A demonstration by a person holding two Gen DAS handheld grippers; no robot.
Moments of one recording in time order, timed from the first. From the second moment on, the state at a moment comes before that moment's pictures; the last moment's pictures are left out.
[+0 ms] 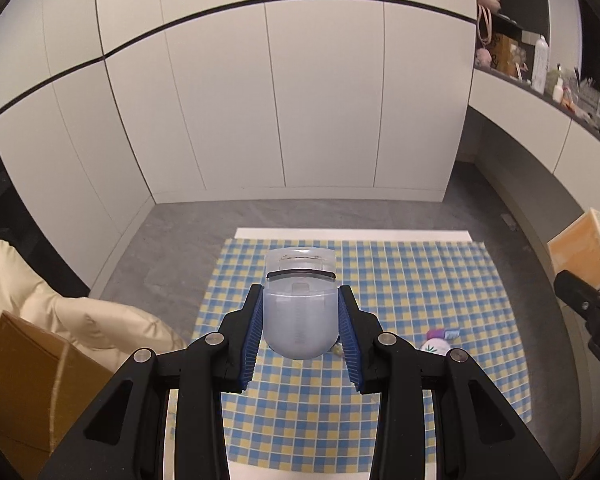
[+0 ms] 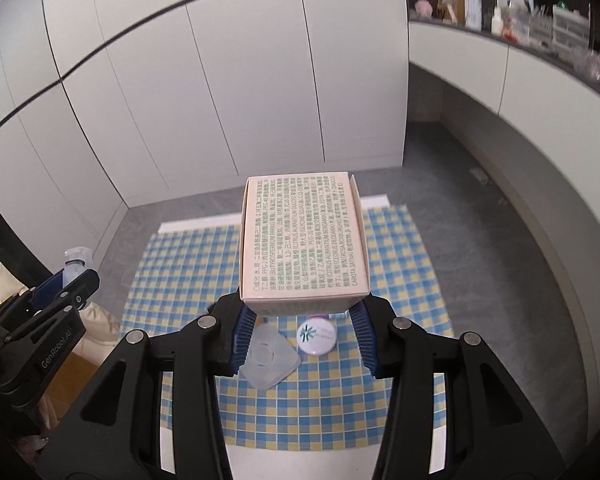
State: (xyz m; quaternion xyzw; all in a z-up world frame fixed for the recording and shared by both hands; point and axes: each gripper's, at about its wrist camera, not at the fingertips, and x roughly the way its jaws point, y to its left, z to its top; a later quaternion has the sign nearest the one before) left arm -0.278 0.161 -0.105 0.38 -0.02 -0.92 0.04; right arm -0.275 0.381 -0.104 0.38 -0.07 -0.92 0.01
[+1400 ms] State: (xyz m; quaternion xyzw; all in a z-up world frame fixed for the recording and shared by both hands) left arm -0.187 0.124 0.054 0.33 0.01 -0.94 0.09; right arm -0.170 0.338 0.084 0.28 0.01 -0.96 0.03
